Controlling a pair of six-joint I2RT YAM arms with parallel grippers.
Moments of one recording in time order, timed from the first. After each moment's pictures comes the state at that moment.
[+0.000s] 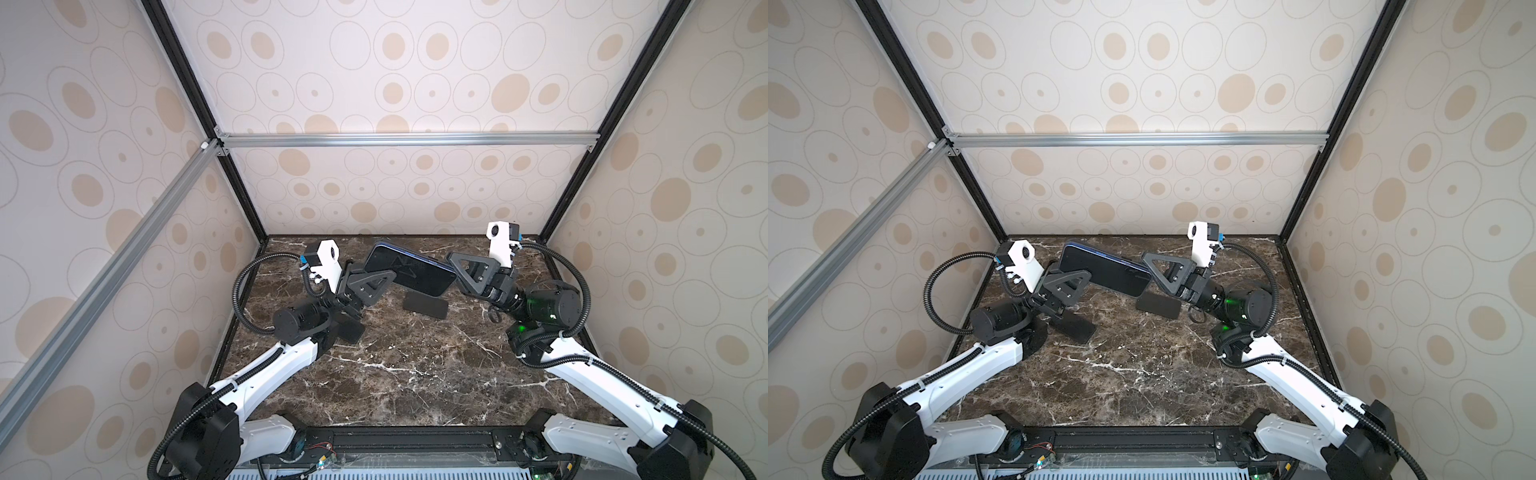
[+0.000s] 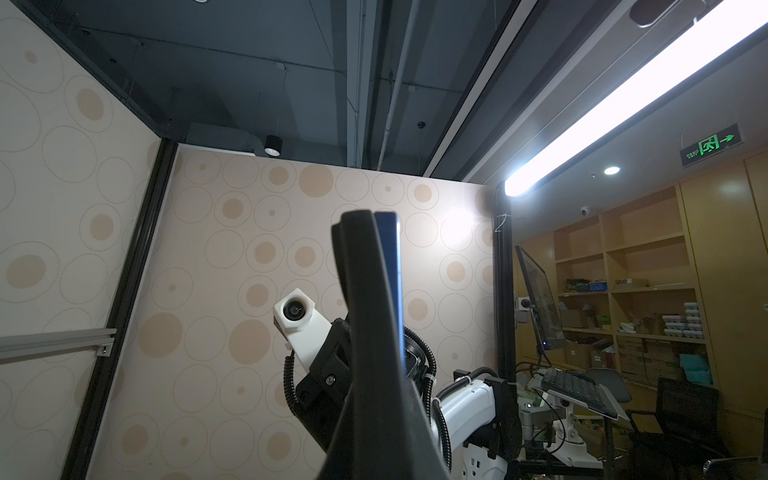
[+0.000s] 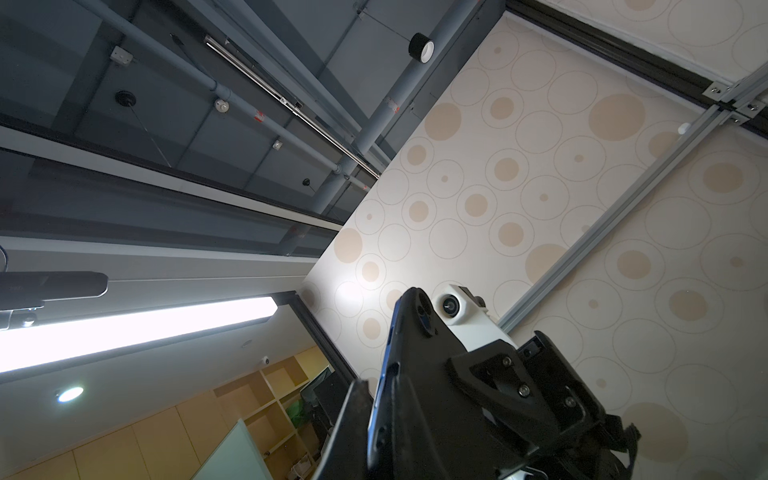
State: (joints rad) left arm -0.56 1.22 0.82 1.48 0.76 -1.00; right arm 0.66 1.11 0.91 0.98 -0.59 1.46
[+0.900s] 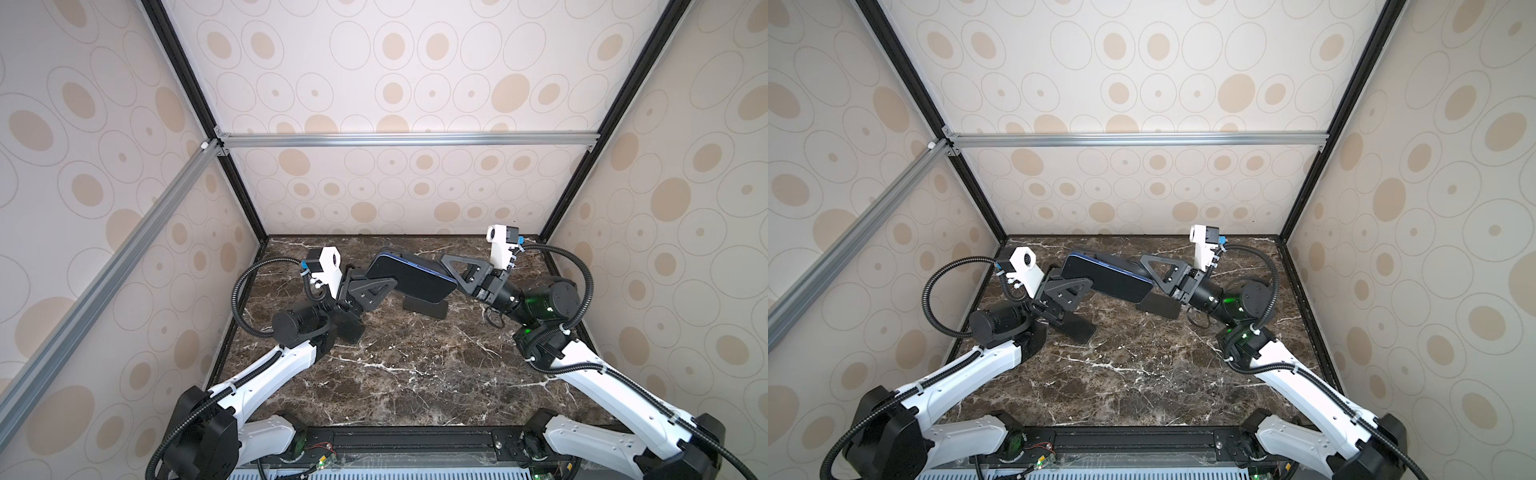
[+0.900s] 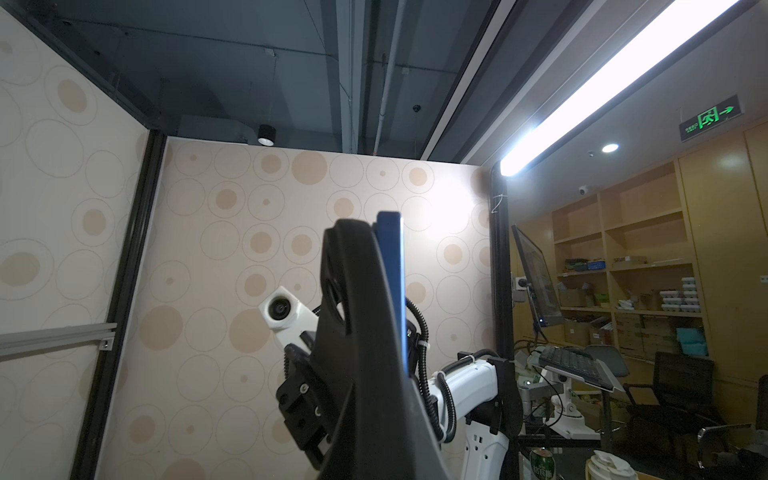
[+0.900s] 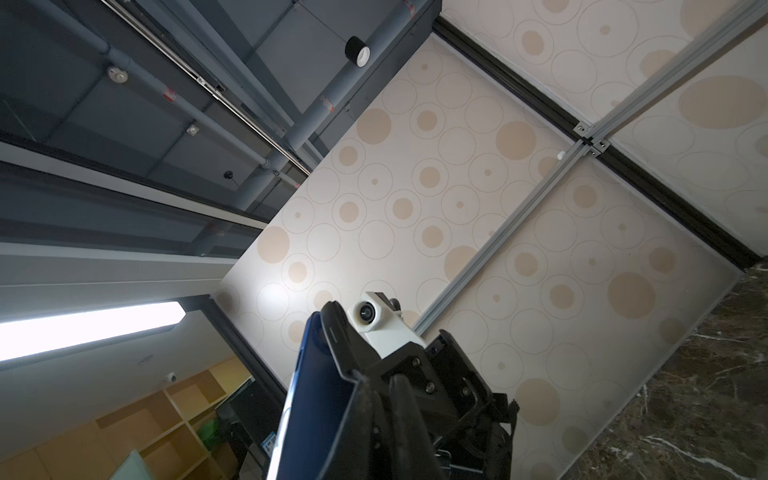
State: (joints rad) left arm -0.55 1.17 0.77 1.44 0.78 -0.92; right arm 0.65 0.99 0.94 0.58 -0.52 1.11
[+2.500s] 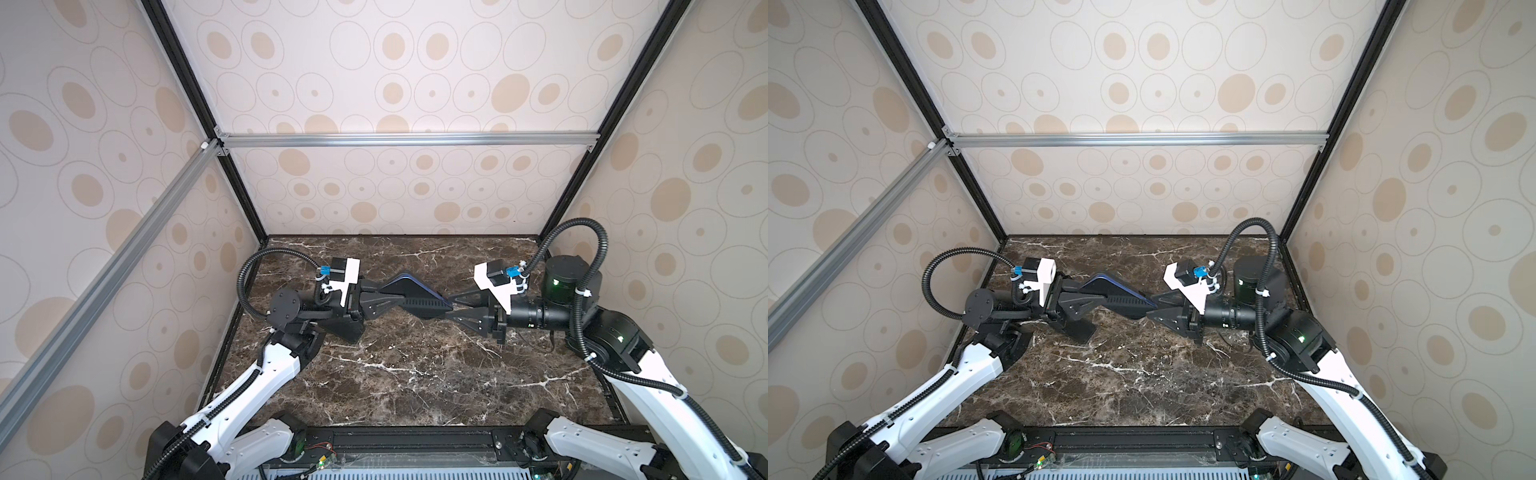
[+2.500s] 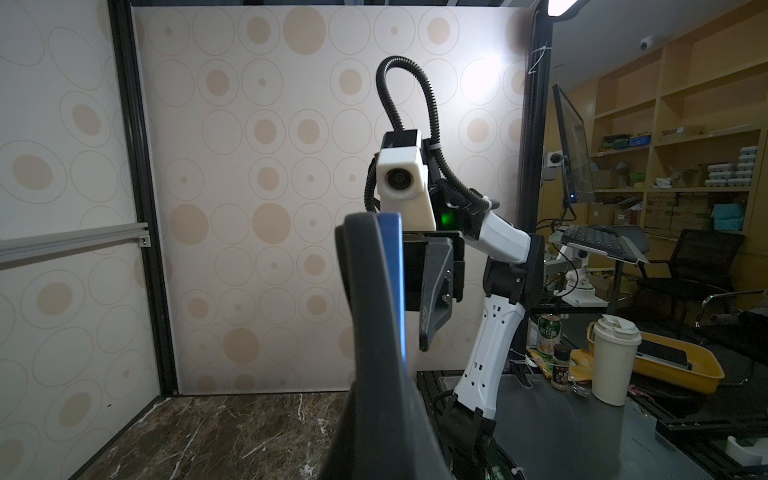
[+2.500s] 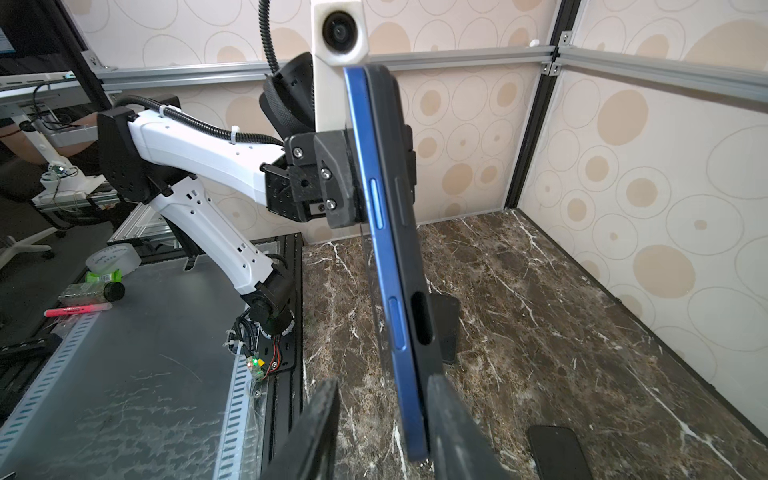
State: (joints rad) left arm -0.50 1.05 0.81 0.86 1.03 -0.54; right arm 0.65 0.98 1.34 -0.65 -0.67 -0.17
